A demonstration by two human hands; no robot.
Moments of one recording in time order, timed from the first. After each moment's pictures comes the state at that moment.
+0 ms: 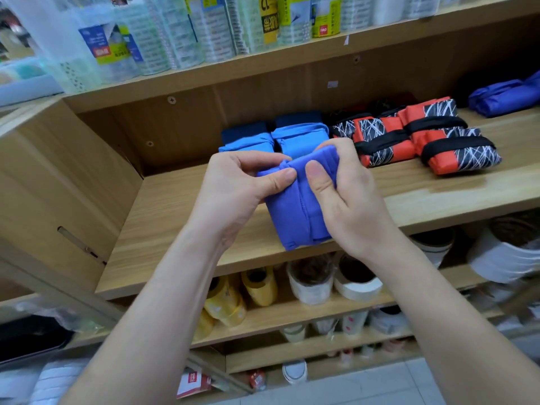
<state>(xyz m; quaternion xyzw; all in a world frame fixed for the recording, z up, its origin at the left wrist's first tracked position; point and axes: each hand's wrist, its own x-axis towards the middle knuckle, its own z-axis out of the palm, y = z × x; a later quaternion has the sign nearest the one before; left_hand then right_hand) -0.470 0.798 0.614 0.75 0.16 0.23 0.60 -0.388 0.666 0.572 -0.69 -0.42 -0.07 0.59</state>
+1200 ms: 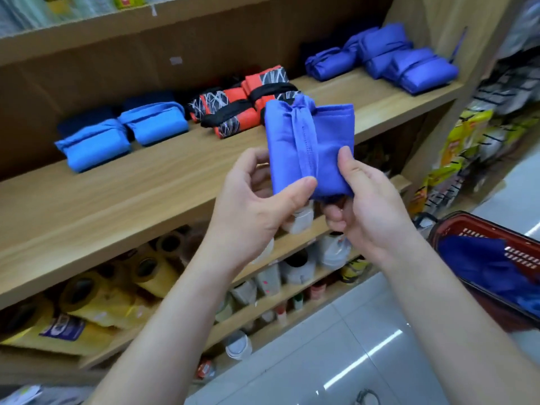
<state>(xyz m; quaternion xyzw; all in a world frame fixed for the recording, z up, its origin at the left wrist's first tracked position) -0.441 0.612 0.563 0.74 -0.01 0.14 0.65 -0.385 0.466 0.539 -0.55 -0.07 0.15 0.82</state>
